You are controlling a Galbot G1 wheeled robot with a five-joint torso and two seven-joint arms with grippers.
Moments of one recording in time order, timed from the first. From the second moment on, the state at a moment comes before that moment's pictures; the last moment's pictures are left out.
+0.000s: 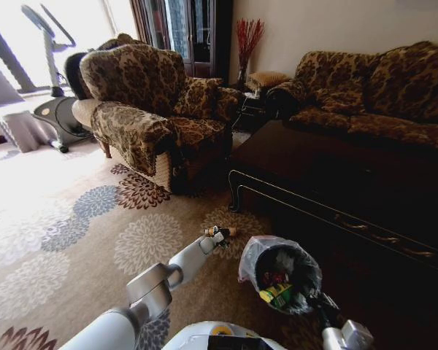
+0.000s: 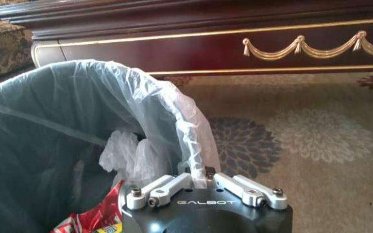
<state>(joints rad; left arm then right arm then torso) 0.42 -1.58 0.41 -0.37 0.00 -0.05 0.10 -2.03 1.15 0.53 2.22 0.60 0.04 0.50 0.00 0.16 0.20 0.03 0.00</state>
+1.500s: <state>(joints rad) 0.45 -1.53 0.33 -0.40 -0.09 0.00 0.05 -2.04 1.14 0.54 2.24 0.57 0.04 0.51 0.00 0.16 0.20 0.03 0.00</state>
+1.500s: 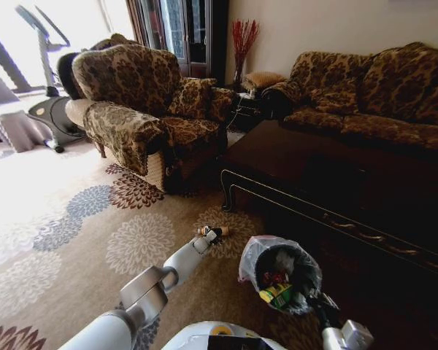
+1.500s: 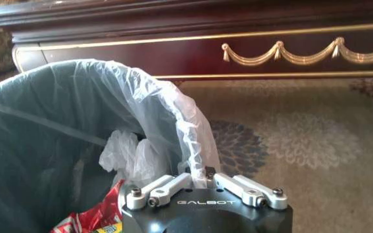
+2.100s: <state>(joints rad) 0.45 -1.54 0.32 -0.39 -0.09 -0.01 0.06 -2.10 1.12 0.57 2.32 0.62 -0.06 0.53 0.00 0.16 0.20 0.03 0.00</state>
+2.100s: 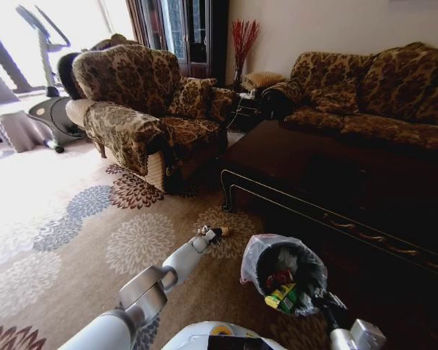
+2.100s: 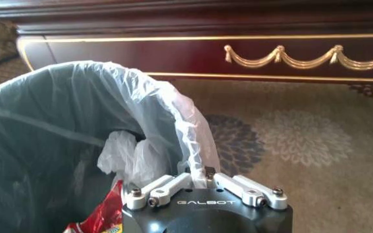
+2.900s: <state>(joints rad) 0.46 -1.55 0.30 -0.38 -0.08 -0.01 0.04 -2.08 1.11 0.61 2.22 0.62 0.07 0.46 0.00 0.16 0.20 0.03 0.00</state>
